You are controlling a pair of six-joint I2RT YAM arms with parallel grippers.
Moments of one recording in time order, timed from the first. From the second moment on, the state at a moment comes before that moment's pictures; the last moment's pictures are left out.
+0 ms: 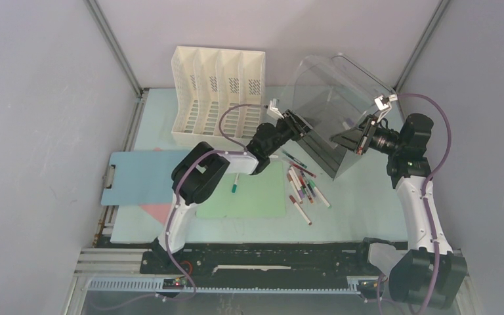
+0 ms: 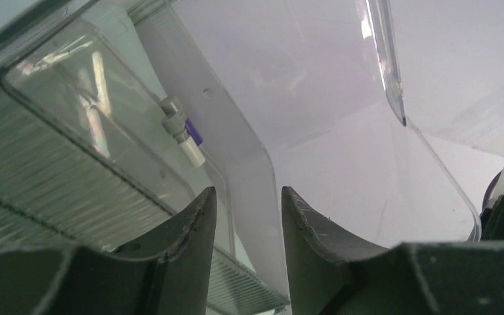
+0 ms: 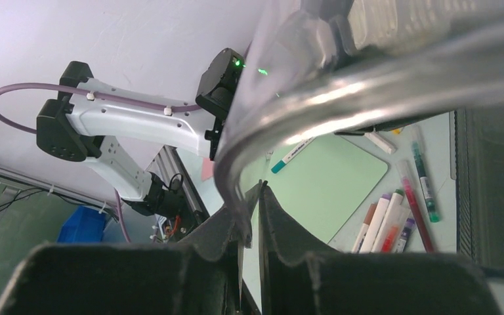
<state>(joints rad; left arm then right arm) -0.76 2.21 1.37 1.03 0.12 -1.14 -0.16 1.06 0.88 0.02 -1.19 0.53</state>
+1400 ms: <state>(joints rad) -0.75 1.16 0.52 0.65 -0.25 -0.41 -0.15 1.02 0.89 -0.27 -1.05 0.16</state>
